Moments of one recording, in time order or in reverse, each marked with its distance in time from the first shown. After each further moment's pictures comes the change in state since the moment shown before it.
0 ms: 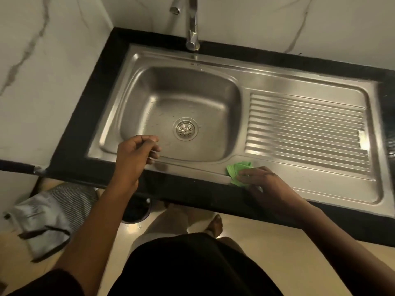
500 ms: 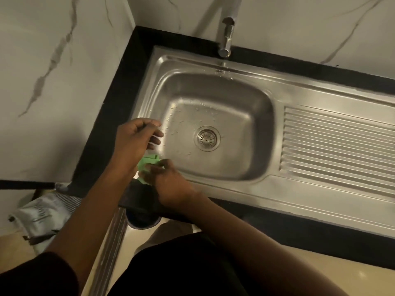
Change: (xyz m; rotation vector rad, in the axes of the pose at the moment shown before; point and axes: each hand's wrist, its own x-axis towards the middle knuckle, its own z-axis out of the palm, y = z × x) left_hand 0.103 0.035 -0.073 0.009 -0.012 0.034; right_hand 0.228 -0.251 0.081 -0.074 -0.155 -0.263
